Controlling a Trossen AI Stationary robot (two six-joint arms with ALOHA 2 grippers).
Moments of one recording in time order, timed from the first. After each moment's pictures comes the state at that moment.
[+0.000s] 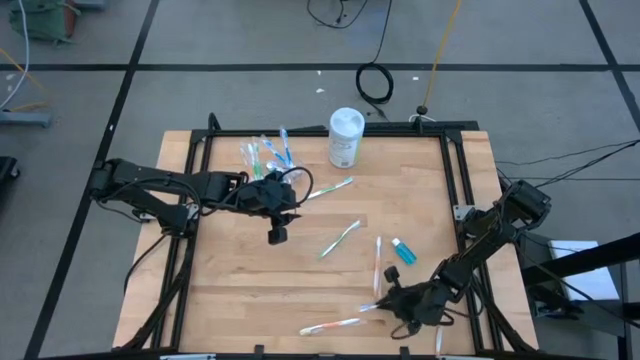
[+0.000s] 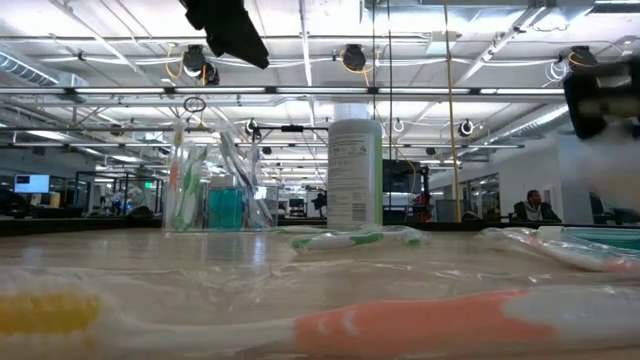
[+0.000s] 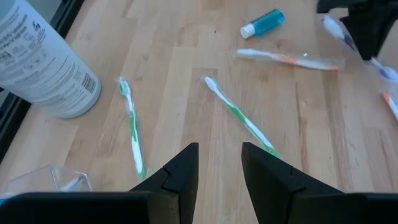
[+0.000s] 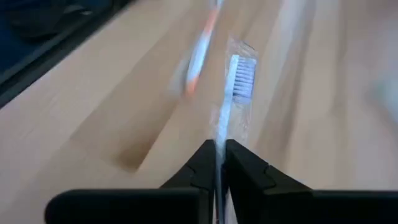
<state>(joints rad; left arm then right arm) -0.09 1.35 1.17 -0.58 -0.17 -0.09 0.86 1.66 0.62 0.32 0.48 0.10</state>
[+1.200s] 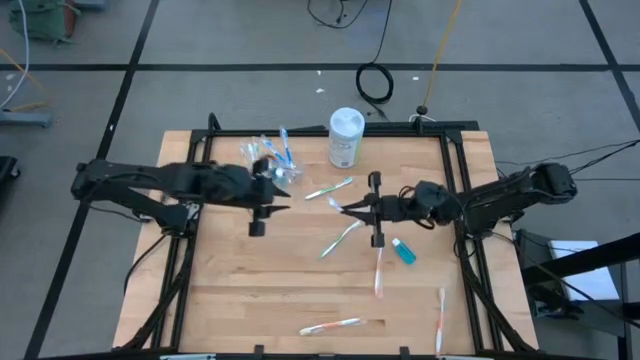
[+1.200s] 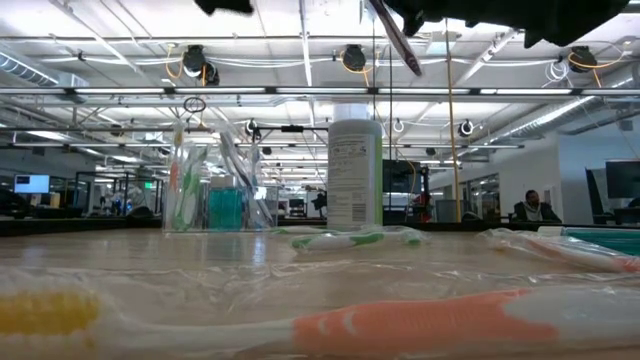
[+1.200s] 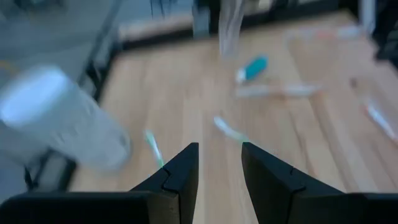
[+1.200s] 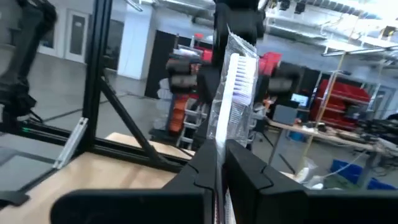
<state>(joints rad) -0.08 1.17 1.16 -0.56 -0.16 0.15 0.09 1.28 0.62 0.85 0.00 -0.22</state>
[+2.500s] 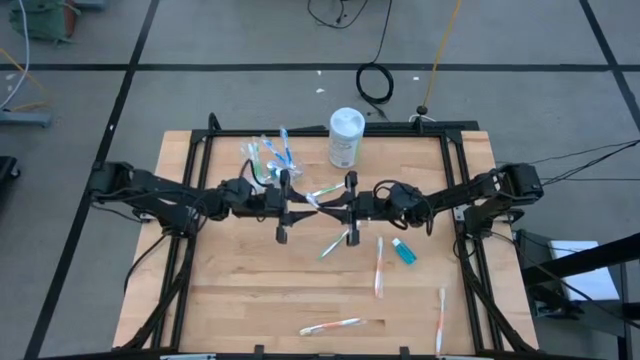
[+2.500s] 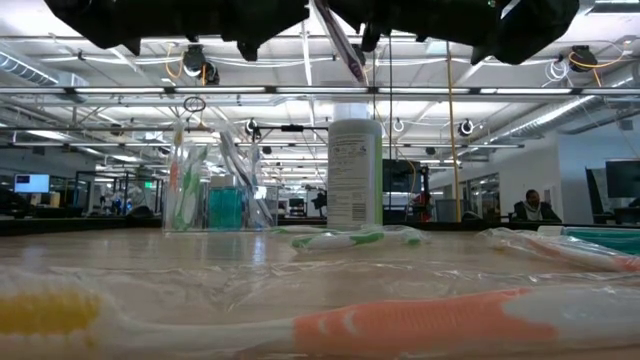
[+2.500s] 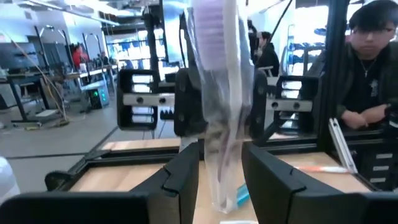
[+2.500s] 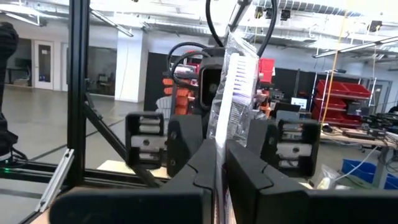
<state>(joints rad) -0.03 1.34 0.63 0.80 0.01 0.09 0.05 1.58 0.77 1.09 -0.01 -0.11</state>
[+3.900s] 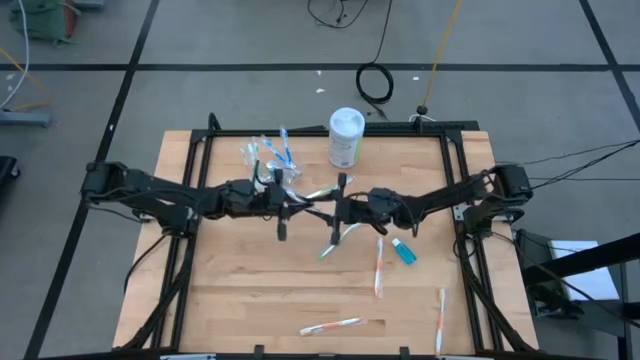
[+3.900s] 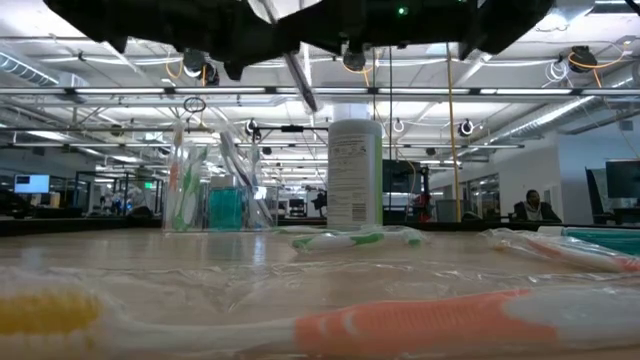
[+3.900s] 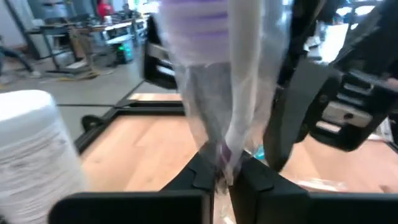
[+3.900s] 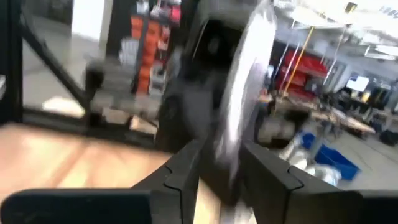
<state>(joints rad) -0.03 1.28 0.63 0.56 -0.13 0.05 0.08 1.66 0.90 0.81 0.18 -0.29</state>
